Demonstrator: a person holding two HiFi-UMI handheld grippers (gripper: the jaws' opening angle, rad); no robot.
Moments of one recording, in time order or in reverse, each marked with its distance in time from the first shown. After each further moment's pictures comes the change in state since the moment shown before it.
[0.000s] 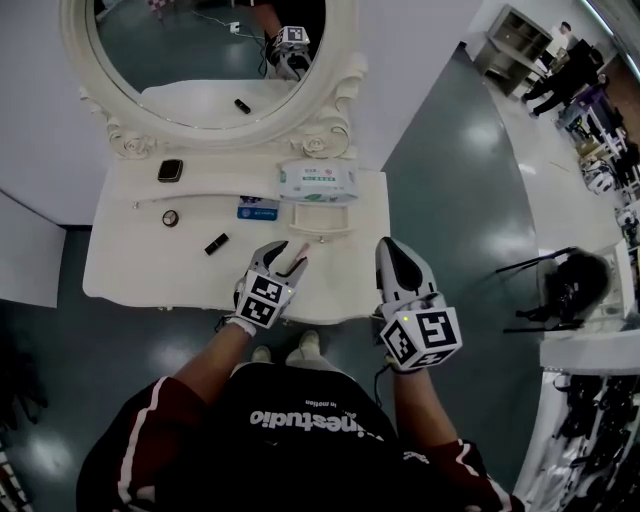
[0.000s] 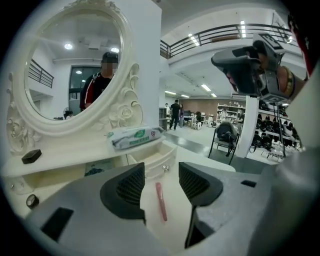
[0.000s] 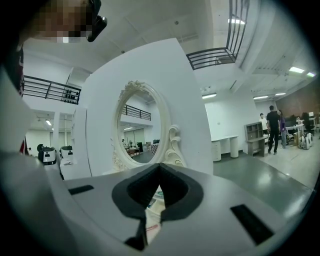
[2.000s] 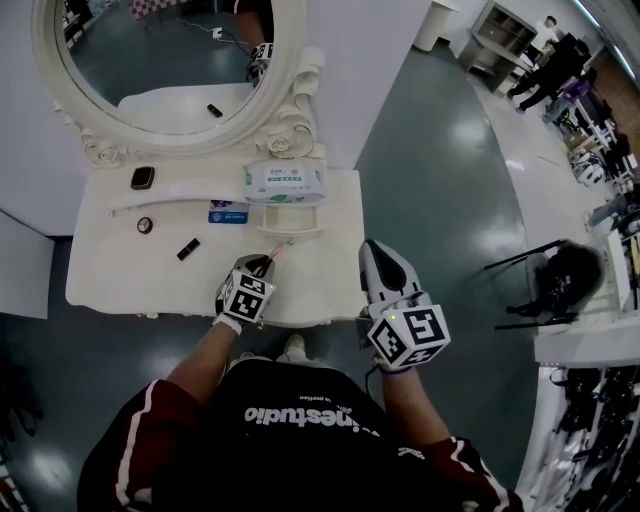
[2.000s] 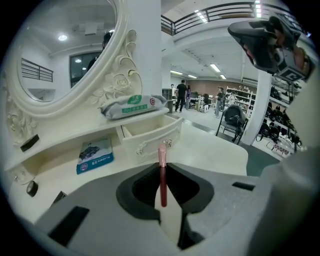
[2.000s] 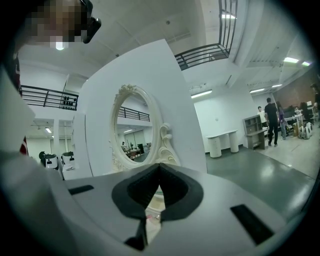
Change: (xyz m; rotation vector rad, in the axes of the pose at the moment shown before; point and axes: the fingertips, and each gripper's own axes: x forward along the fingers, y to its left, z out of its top) left arm 0.046 -0.003 -0.068 -0.021 0.236 0.073; right arm -0.020 -0.043 -0.017 0.072 0.001 0.015
